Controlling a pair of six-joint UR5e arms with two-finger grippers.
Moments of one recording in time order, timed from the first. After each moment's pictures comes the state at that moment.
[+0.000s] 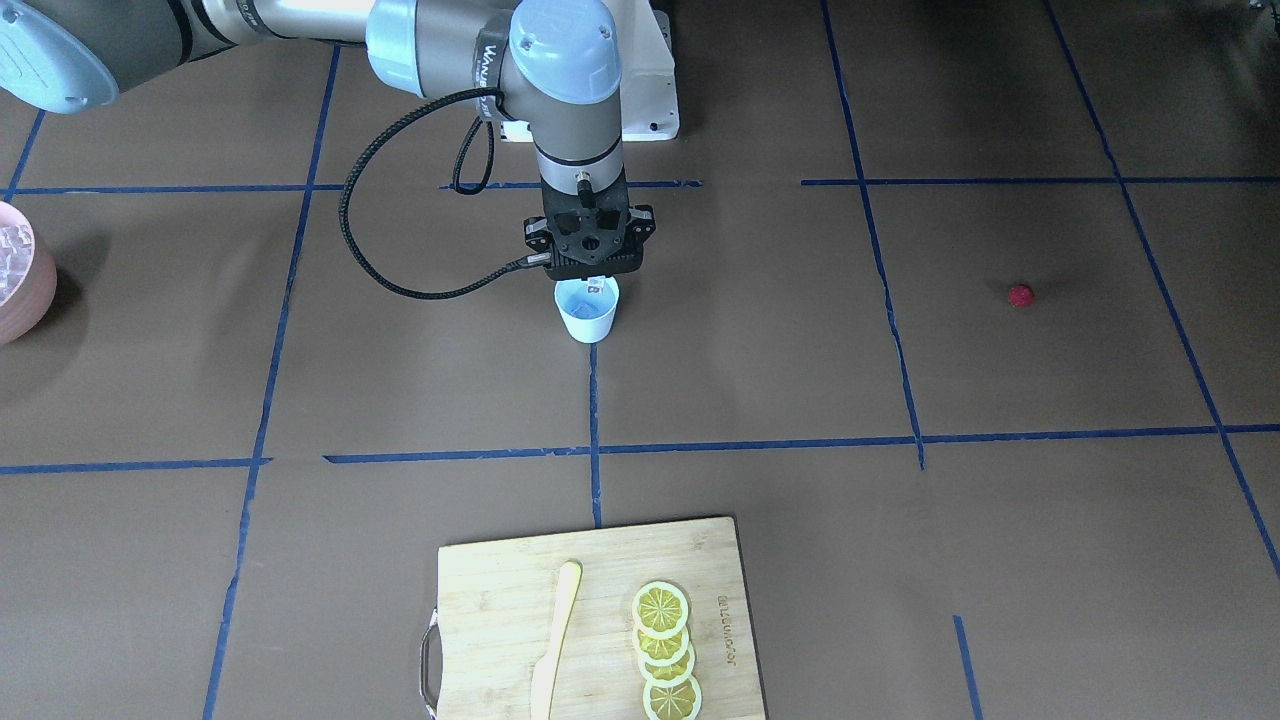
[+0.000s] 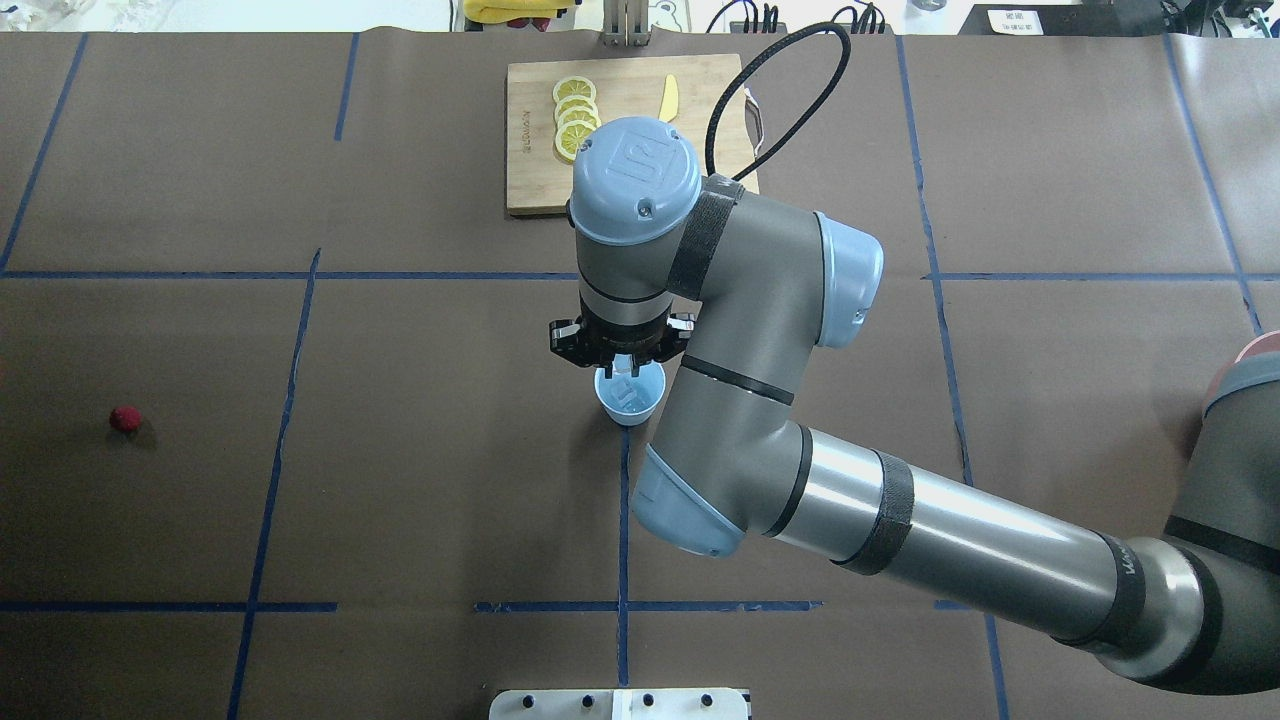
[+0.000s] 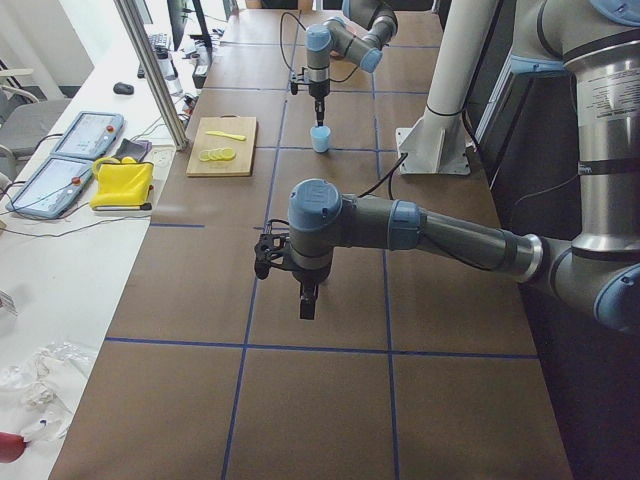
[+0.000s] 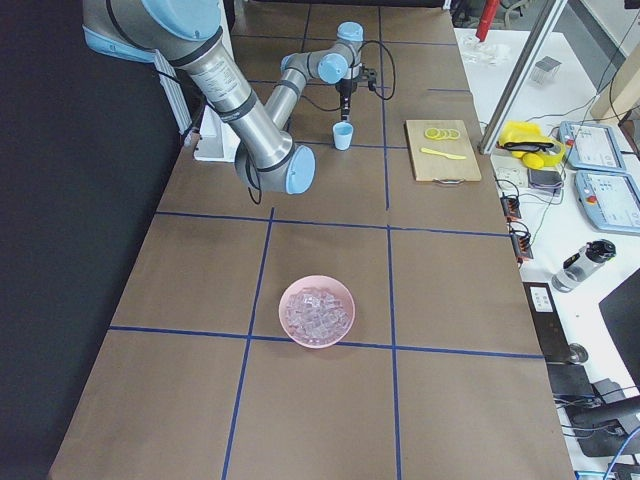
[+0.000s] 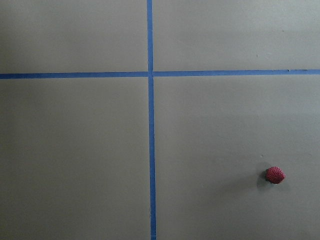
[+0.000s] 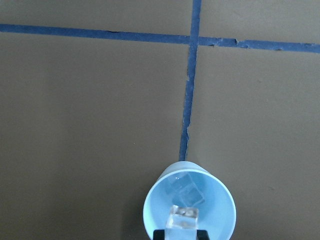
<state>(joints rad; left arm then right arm) -1.63 -1.40 -1.98 -1.38 -2.39 0.02 0.53 -0.69 1.59 -1.74 1.96 1.11</state>
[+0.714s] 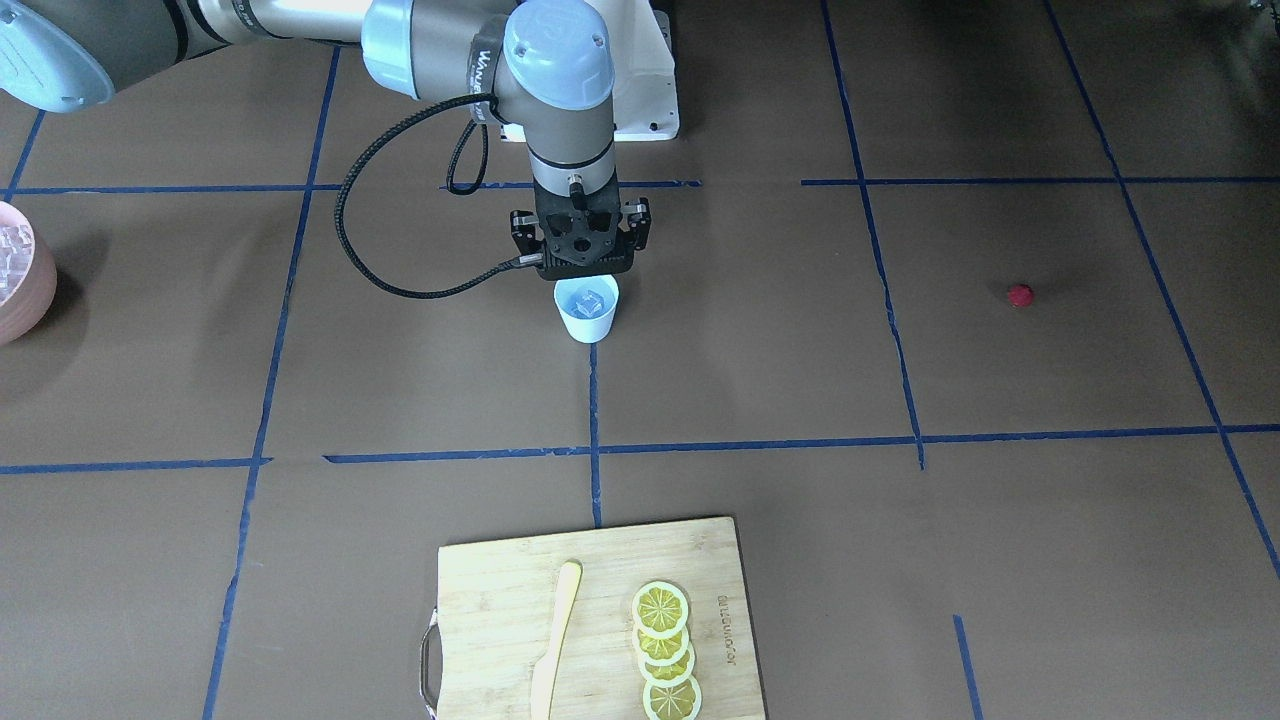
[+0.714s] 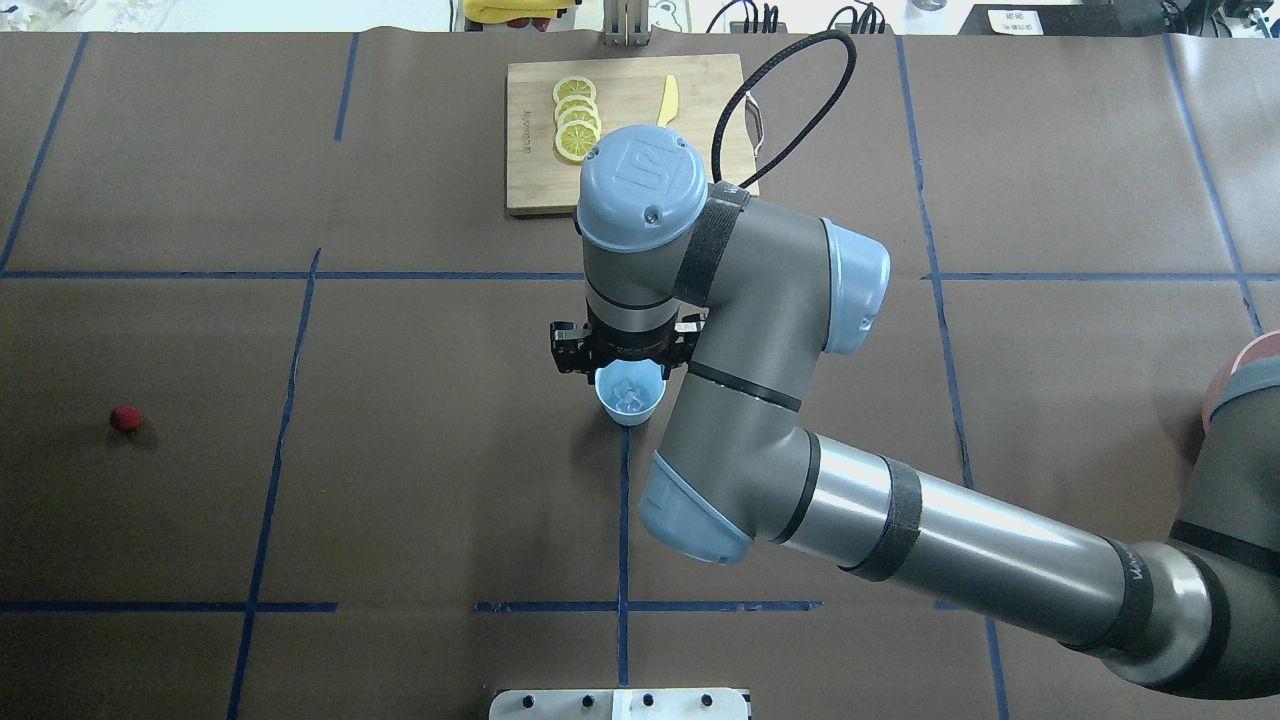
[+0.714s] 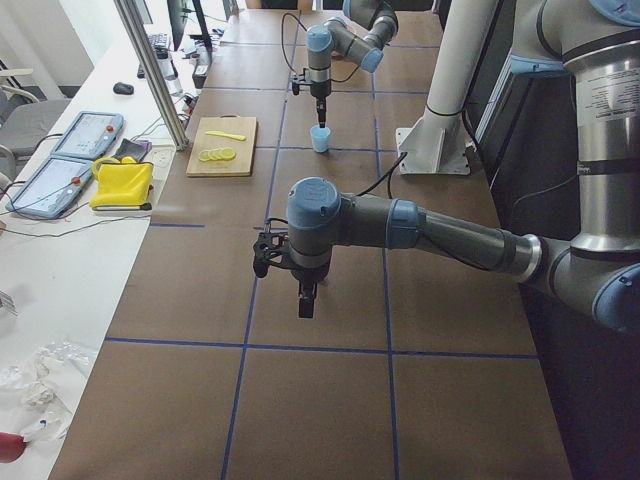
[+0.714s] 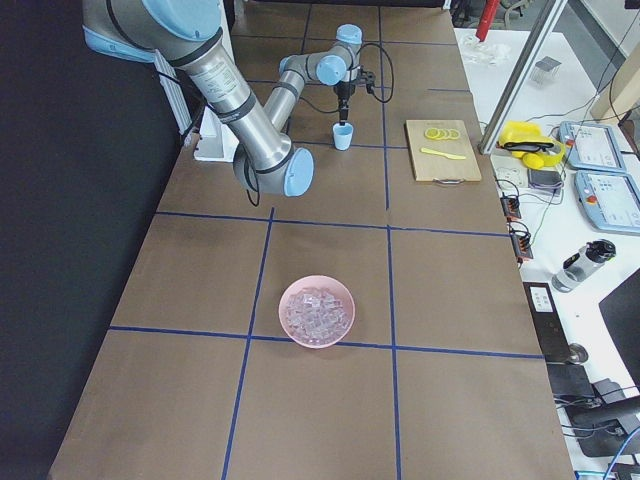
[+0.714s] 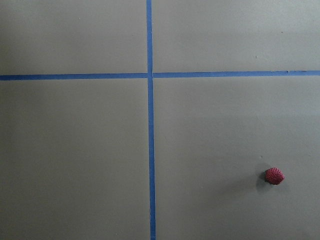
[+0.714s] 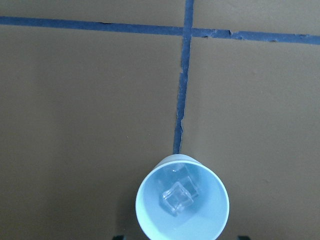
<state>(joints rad) -1.62 -1.41 -1.99 -1.39 -2.39 -0.01 0.53 -0.70 1.63 -1.77 1.96 1.12</state>
